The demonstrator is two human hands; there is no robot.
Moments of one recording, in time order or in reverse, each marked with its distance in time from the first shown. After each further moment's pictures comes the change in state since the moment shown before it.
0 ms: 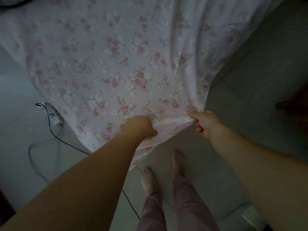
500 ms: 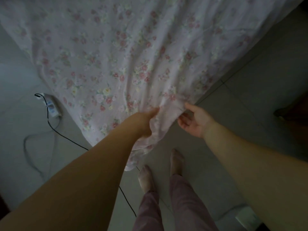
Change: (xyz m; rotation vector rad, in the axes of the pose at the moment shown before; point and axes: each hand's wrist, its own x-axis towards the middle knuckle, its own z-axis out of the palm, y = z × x) left_hand -0.008 -0.029 -0.003 -0.104 -0.041 0.115; right_hand -0.026 -0.015 0.042 0.337 -0.220 0.198
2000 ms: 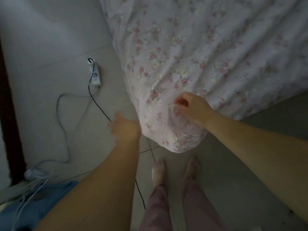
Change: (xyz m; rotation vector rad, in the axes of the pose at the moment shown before) left_hand -0.091 -0.178 0.067 -1.095 0.659 -0.834; right_hand -0.054 0.102 0.164 -1.596 -0.270 -0.738
